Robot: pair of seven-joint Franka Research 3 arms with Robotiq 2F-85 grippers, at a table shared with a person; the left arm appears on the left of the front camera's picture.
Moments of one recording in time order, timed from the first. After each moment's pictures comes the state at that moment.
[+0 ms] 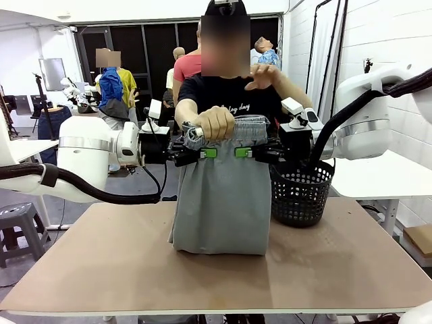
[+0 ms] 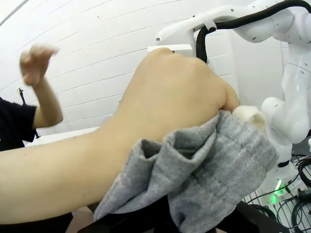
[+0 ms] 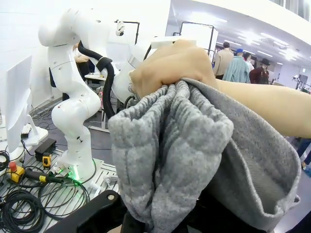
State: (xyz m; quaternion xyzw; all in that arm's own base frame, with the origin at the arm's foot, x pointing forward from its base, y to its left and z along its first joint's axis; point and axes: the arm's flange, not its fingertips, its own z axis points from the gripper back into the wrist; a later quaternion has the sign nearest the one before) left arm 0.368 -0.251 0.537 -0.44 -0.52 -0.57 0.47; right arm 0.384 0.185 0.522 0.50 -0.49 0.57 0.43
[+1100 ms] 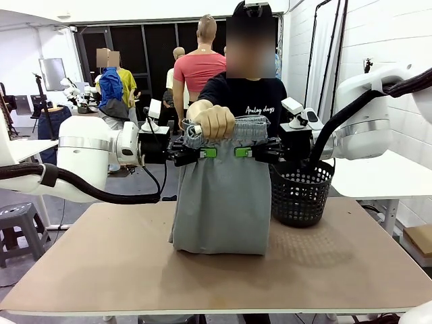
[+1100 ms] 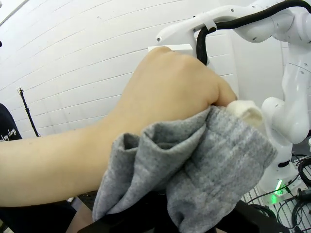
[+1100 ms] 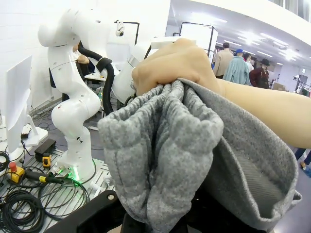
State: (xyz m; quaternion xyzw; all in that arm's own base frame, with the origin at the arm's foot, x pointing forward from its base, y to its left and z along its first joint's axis) left arm 0.368 -0.250 0.538 -0.44 -0.52 -0.57 0.47; right arm 0.384 0.185 0.522 0.50 -0.49 0.57 0.43
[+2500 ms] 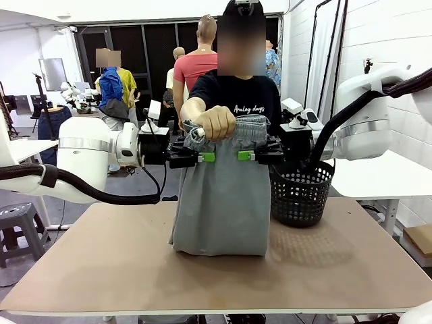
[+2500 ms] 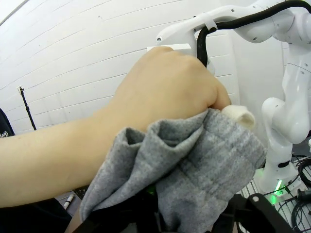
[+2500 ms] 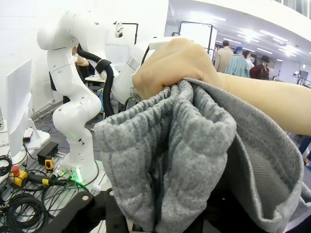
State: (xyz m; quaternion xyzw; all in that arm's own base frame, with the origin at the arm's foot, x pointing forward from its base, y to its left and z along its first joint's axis) left arm 0.368 -0.249 0.535 -0.44 -0.52 -0.56 0.47; right arm 0.385 0.184 0.520 0.51 -0.48 0.56 0.44
